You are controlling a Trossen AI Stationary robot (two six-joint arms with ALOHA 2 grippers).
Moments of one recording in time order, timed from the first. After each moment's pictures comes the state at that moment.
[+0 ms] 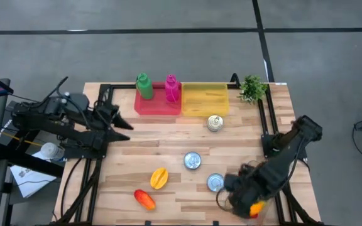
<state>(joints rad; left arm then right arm) -0.15 0.76 1.13 -0.71 0.08 -0.48 0.75 1.71 1.75 -1.35 0.03 1.07</state>
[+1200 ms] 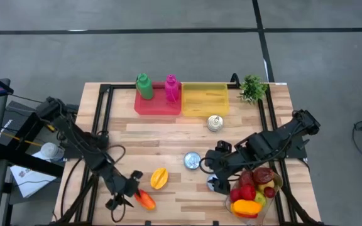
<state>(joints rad) -0.79 1.32 0.66 -0.05 0.02 -0.31 0.52 1.68 1.83 -1.21 0.16 0.66</state>
